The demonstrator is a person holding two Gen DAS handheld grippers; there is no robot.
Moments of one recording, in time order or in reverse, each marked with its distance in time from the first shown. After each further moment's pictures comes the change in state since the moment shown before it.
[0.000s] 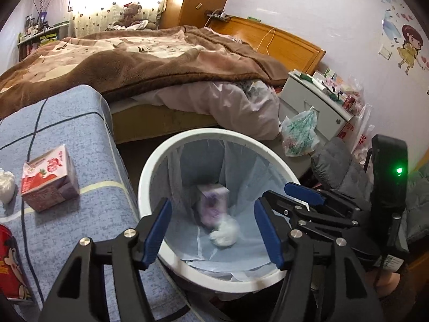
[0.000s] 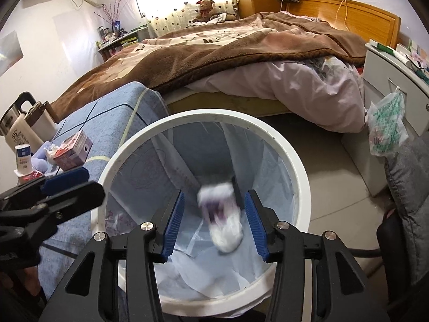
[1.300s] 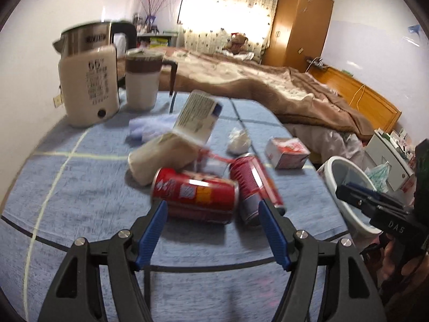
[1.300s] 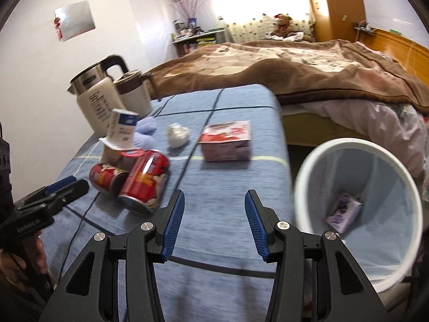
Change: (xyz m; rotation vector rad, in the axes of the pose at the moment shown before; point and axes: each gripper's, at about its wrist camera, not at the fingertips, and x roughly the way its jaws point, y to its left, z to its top) left arm -0.173 0.187 -0.110 -0.287 -0.185 0.411; right arm -0.022 0.204 -0.029 -0.235 -0.055 0.288
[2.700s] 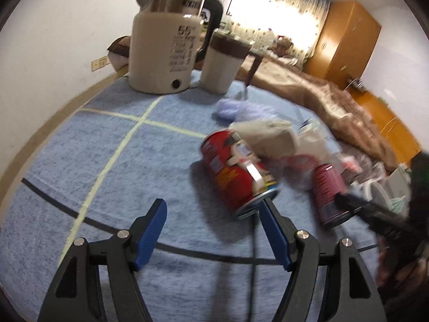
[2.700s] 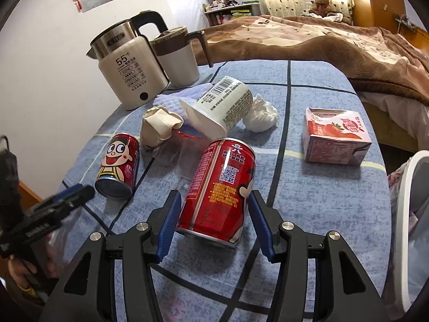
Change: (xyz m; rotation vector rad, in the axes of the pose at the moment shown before) left arm -0.023 0.103 -0.014 -0.213 0.013 0.081; right arm 0.086 0.083 0.017 -0.071 0.156 0.139
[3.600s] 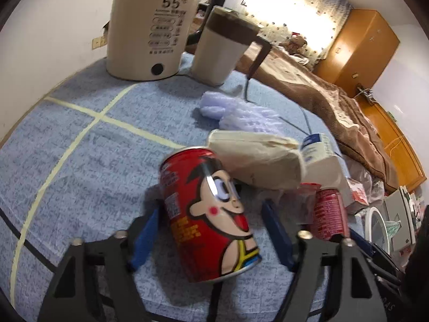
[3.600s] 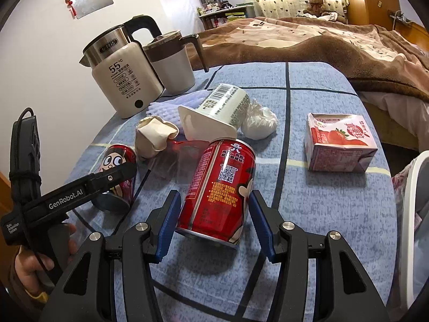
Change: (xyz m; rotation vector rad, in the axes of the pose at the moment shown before) left arm 0.071 -0.021 0.031 -0.108 0.088 0.029; right arm 0.010 -0.002 0.010 0.039 -0.022 -0.005
